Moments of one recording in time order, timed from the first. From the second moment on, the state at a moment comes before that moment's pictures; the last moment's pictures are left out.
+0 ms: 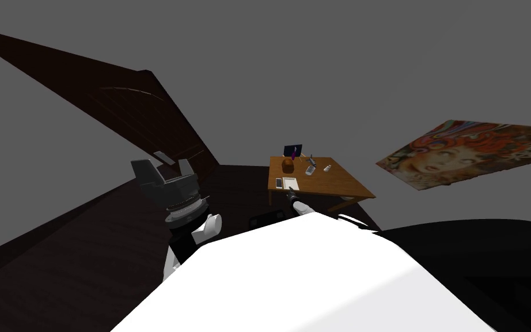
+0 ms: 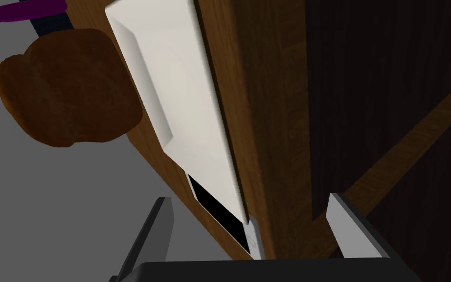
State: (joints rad) left arm 0.46 0.01 0.00 -2.38 -0.09 -0.63 -0.04; right arm -0.01 -0.42 0.70 -0.96 1.35 0.47 0.68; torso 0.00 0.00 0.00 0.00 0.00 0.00
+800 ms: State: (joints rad) left arm 0.46 0.01 0.00 -2.38 -0.09 -0.63 -0.04; right arm -0.06 -0.40 0.71 -0.84 1.38 0.53 0.69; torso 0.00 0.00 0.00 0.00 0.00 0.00
